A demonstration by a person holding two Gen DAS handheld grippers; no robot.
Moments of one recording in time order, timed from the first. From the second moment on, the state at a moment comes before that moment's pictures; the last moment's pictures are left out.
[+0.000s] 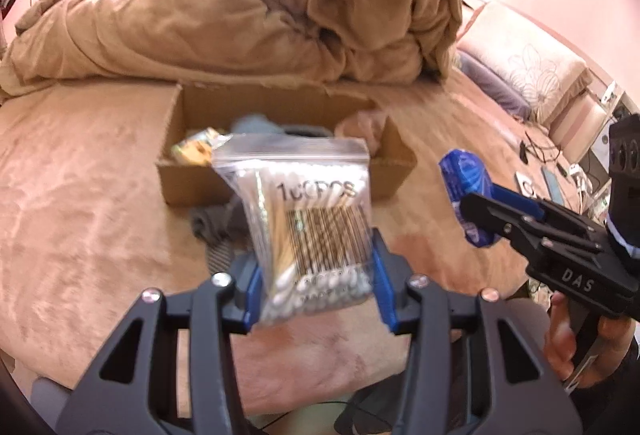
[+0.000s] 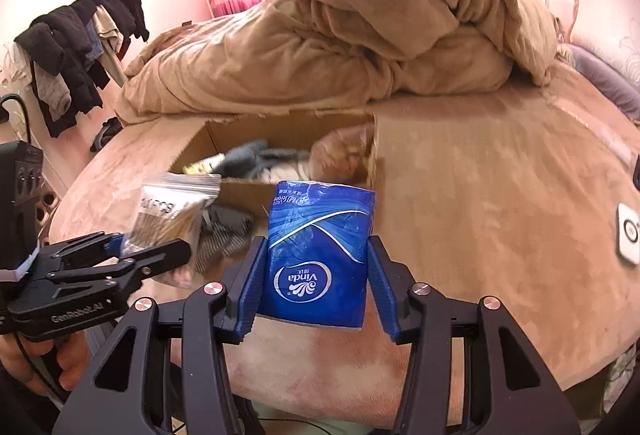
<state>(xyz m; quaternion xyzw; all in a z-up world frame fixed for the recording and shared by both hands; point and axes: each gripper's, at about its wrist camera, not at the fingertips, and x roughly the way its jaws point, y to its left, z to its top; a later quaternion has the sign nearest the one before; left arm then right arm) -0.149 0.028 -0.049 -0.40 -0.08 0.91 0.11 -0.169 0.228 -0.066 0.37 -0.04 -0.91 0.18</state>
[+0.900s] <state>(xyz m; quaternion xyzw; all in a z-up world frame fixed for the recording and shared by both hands) -0.217 -0.051 -0.023 -0.38 -0.11 0.92 0.05 -0.243 0.172 -0.032 0.35 -0.02 -0.91 0.21</state>
